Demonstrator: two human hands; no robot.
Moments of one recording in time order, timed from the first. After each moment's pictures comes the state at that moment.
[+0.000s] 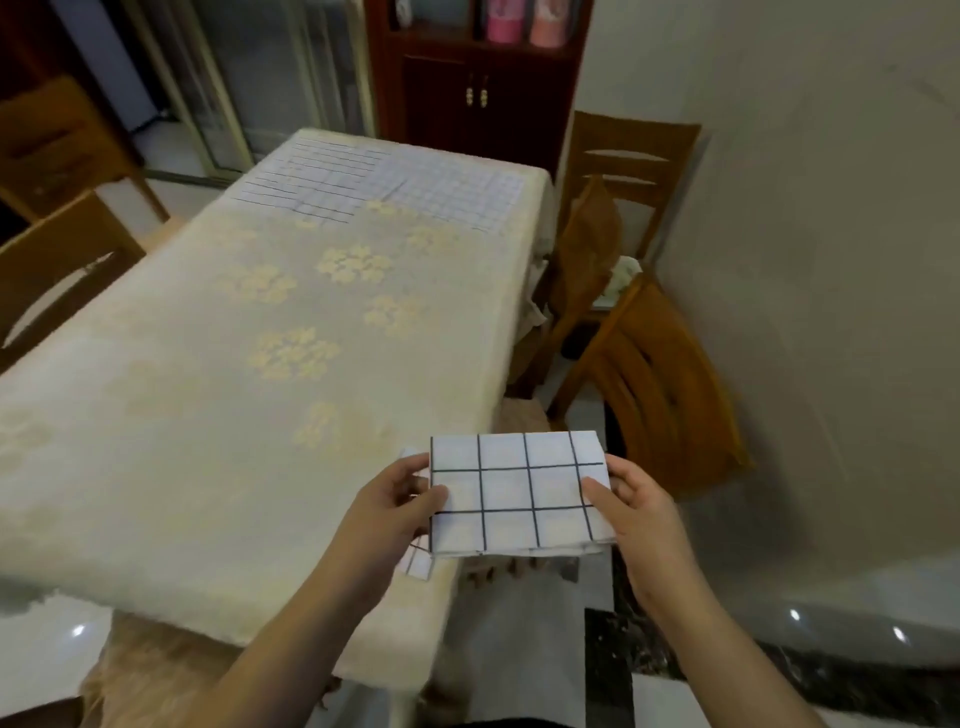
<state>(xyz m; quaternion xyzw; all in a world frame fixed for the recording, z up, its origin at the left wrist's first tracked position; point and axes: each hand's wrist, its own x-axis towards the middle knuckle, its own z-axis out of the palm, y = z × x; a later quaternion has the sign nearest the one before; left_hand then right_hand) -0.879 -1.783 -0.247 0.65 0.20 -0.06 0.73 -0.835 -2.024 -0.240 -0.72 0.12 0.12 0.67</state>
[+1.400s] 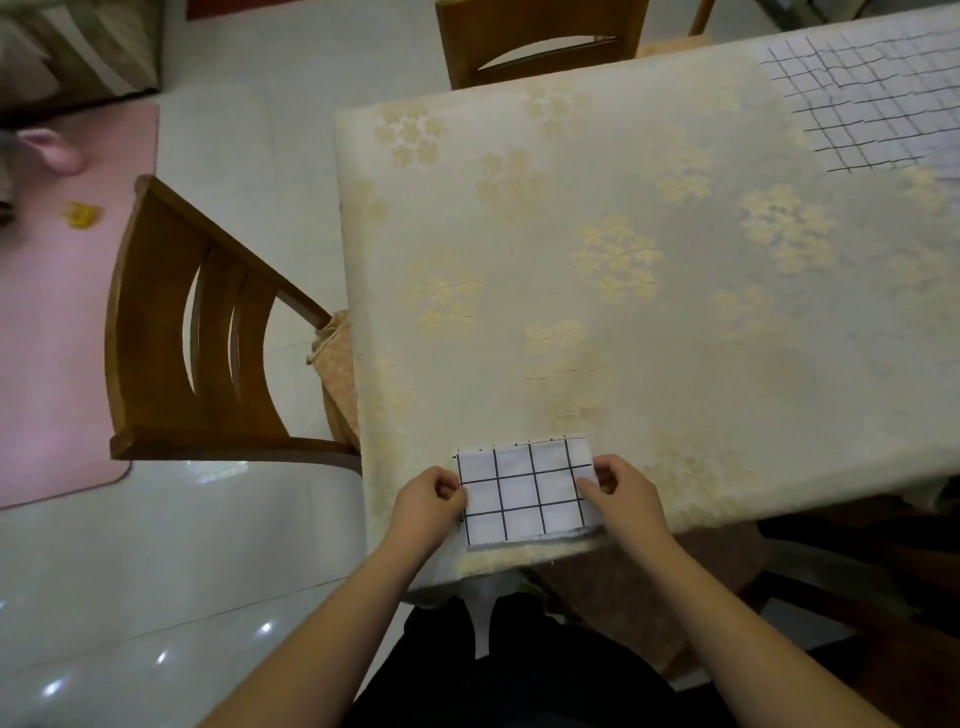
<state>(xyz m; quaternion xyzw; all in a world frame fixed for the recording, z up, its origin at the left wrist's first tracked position) -0.871 -1.800 -0.414 0.52 0.71 0.04 0.47 -0.629 -1.855 -0.423 -0.79 -0.38 0.44 0.21</state>
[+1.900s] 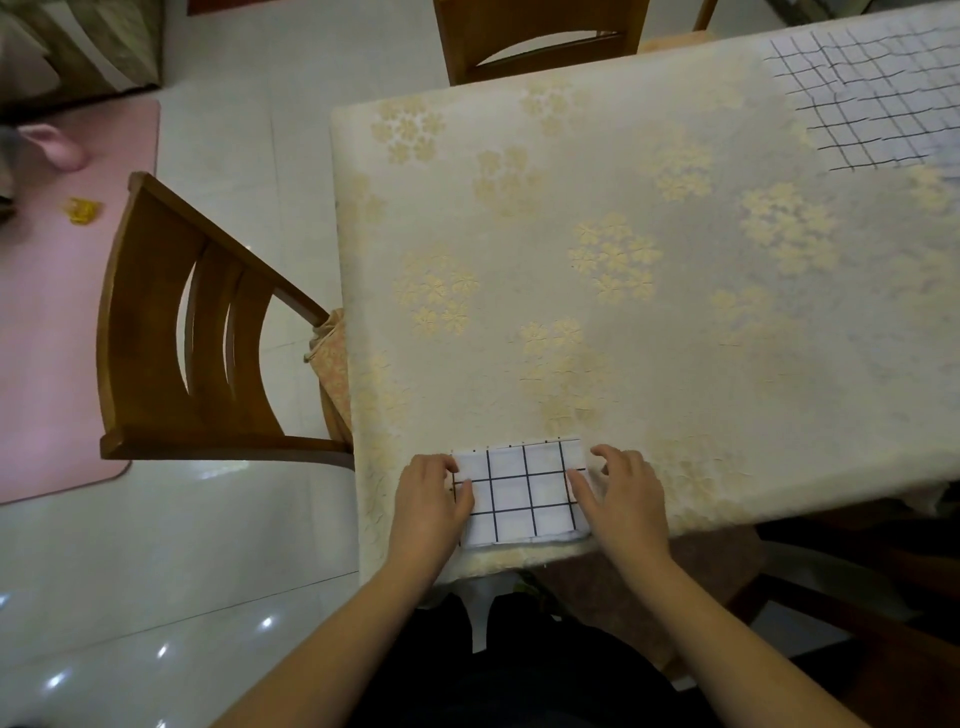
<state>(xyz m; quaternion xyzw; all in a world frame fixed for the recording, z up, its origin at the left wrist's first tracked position) -0.859 -1.814 -0.417 0.68 0.66 0.14 0.28 -0.628 -1.860 -0.422 -0.81 -0.52 0.23 0.13</state>
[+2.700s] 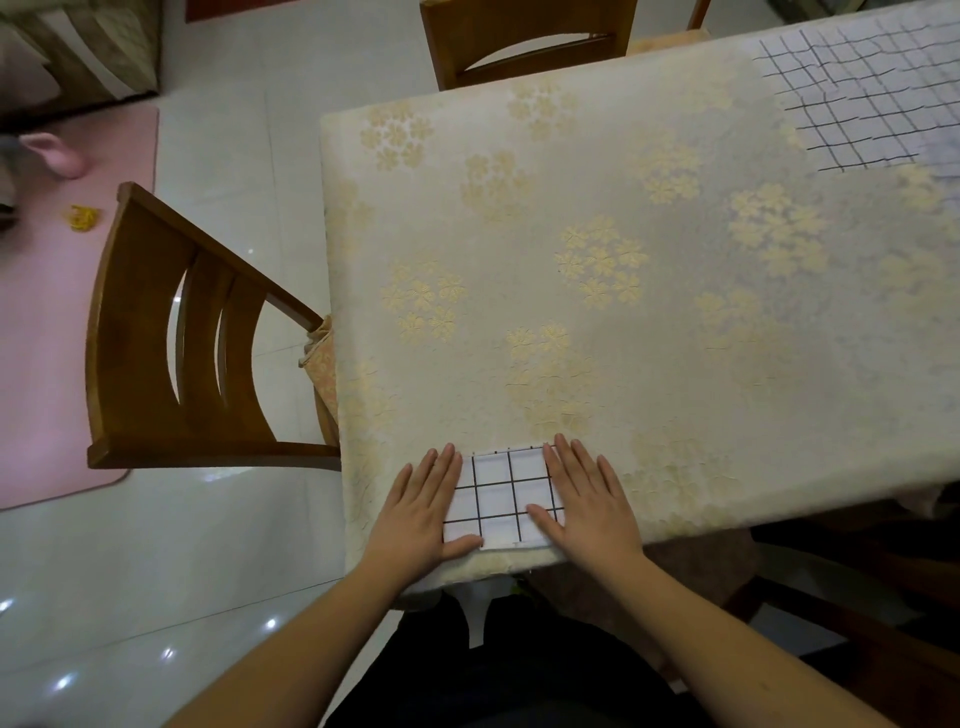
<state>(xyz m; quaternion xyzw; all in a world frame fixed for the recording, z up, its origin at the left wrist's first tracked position) -0.883 -1.811 -0.459 0.85 0.47 -0.15 0.16 -0.626 -1.860 -0.457 -0.69 -0.68 0.23 -0.08</state>
